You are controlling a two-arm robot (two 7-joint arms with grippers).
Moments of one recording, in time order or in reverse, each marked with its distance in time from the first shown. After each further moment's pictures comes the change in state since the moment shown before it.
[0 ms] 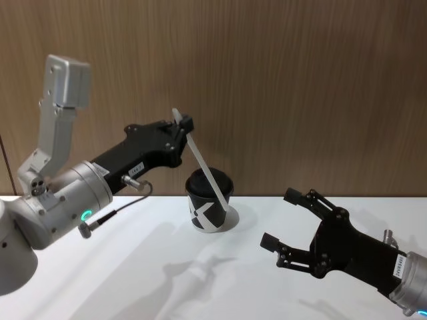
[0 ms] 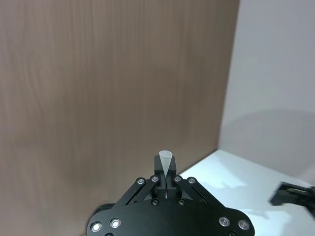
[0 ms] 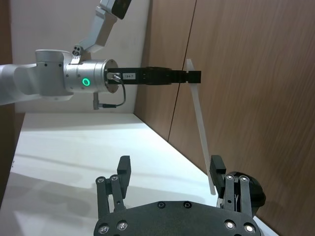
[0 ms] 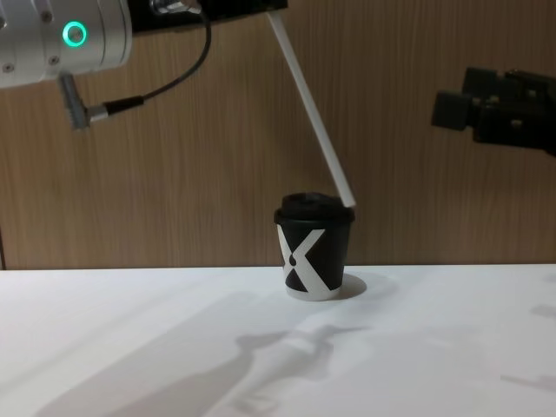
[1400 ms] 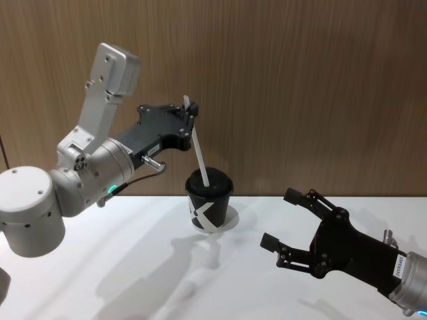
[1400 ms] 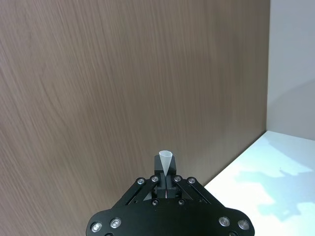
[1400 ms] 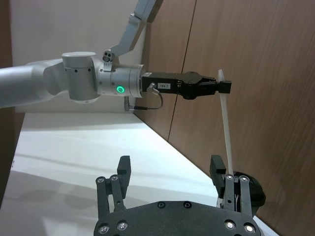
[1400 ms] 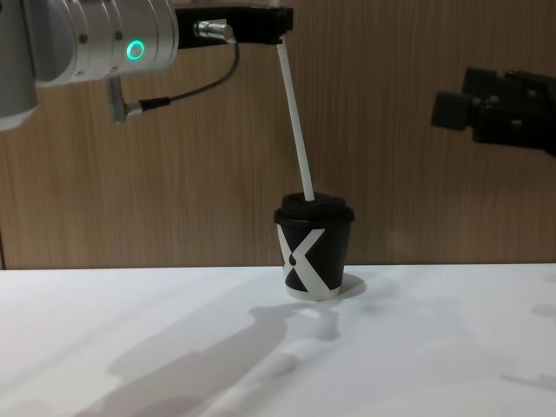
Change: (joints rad) left arm -0.165 -0.077 0.087 0.205 0.234 -0.045 0.033; right arm 0.000 0.000 0.000 0.000 0.000 0.000 0.000
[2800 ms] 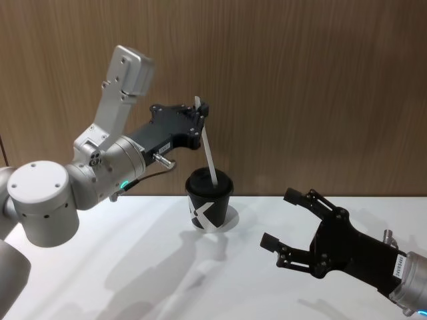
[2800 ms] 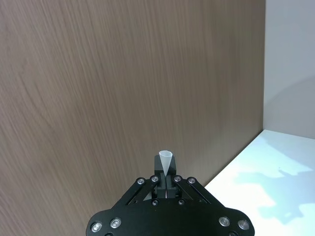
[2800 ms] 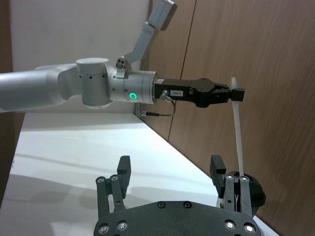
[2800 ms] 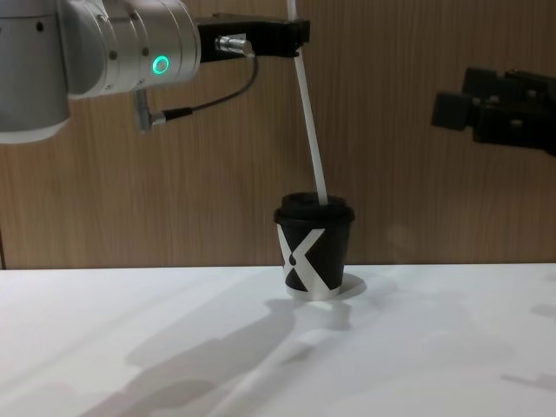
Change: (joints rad) left arm -0.049 -0.068 0.000 0.128 0.041 -0.045 -0.070; right arm 0.000 0.000 0.000 0.000 0.000 0.000 0.000
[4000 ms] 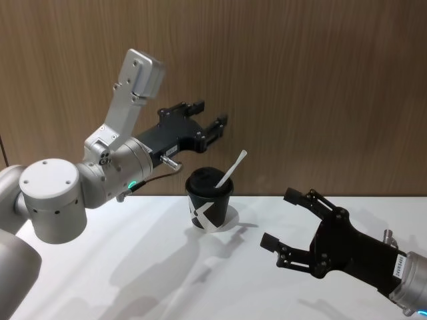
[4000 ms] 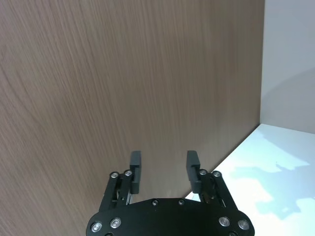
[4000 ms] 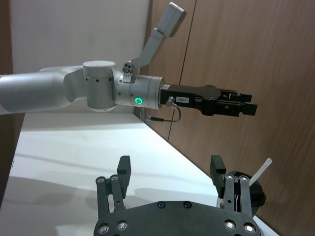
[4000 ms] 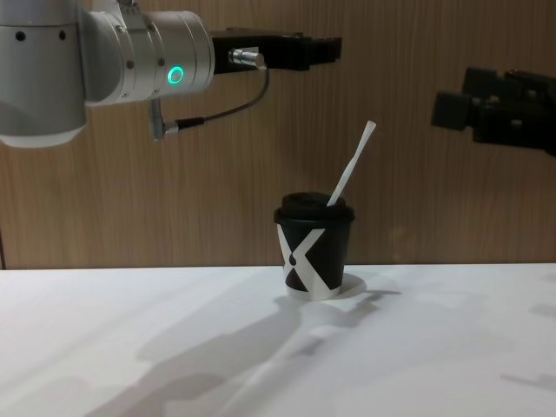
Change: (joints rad) left arm -0.025 -0.034 0.004 0.060 0.018 0.011 -0.028; right arm 0.000 0.000 0.000 0.000 0.000 0.000 0.000
